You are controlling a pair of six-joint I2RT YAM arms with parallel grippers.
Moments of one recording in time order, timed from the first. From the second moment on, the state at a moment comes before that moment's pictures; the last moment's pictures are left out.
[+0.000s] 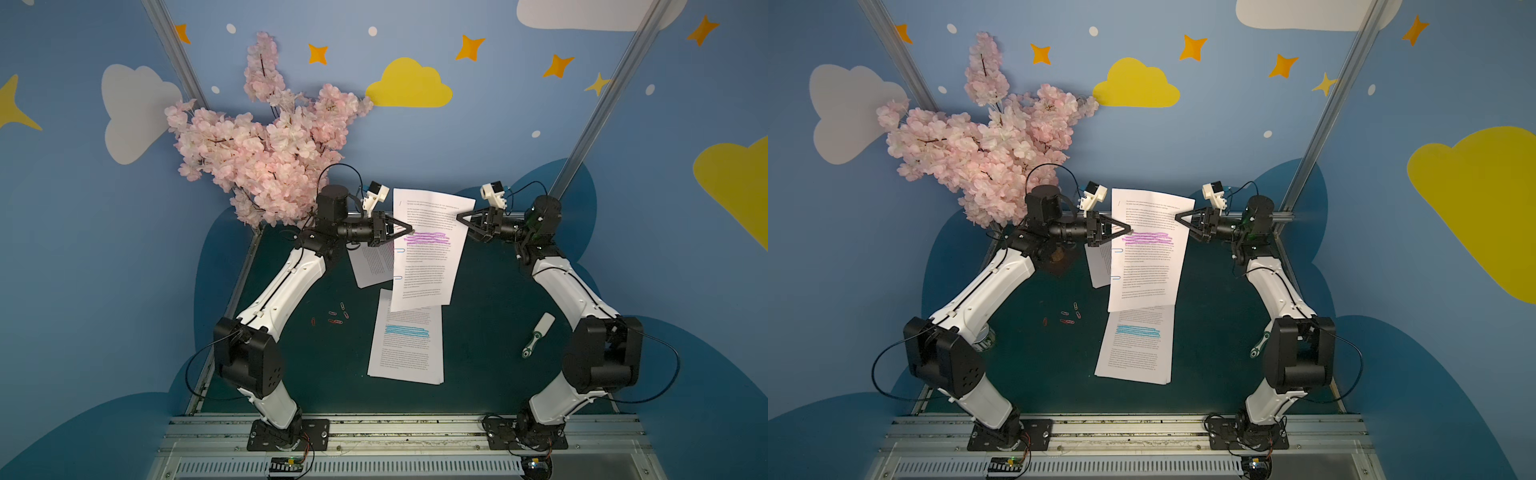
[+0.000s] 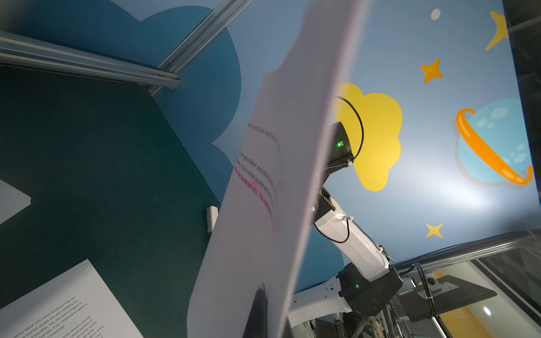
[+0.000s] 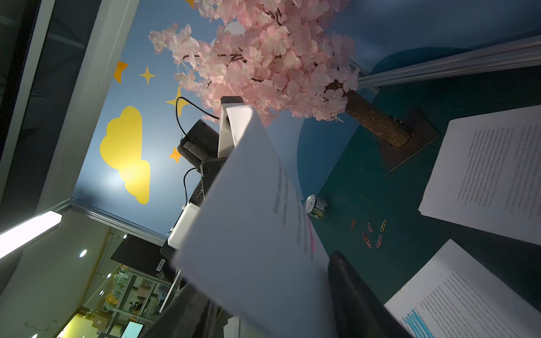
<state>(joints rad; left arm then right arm) -0.34 1.67 1.61 -0.13 1.04 -0.84 0.12 1.65 1.38 0.39 -1.32 1.13</state>
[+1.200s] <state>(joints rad) -0.32 1.60 1.43 0.15 1.03 -0.99 0.17 1.64 1.33 0.34 -1.30 1.12</state>
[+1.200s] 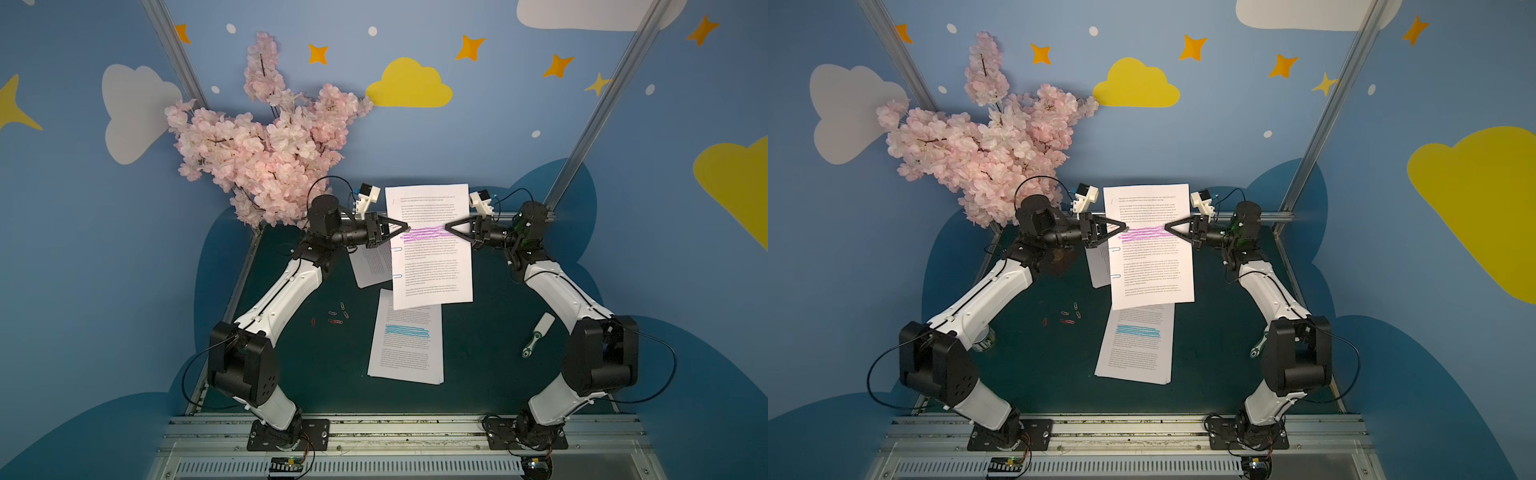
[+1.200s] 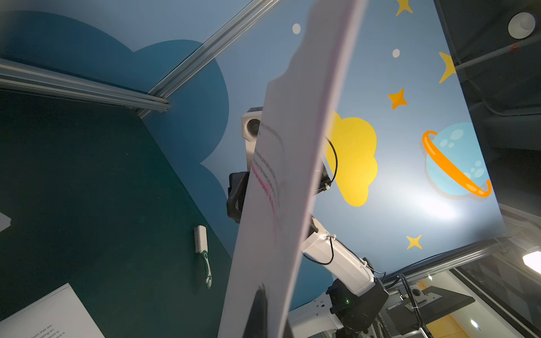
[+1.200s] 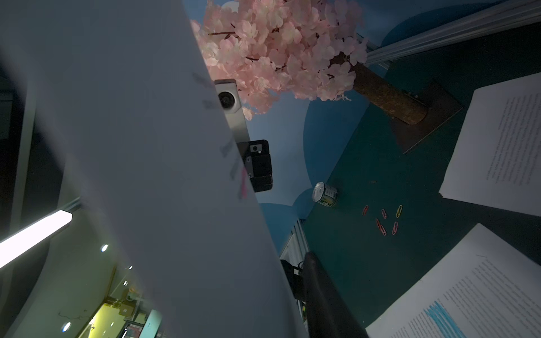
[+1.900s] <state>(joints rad) -0.26 1.53 1.42 -0.08 1.02 -0.80 0.15 1.61 1.38 0.13 -1.33 1.00</state>
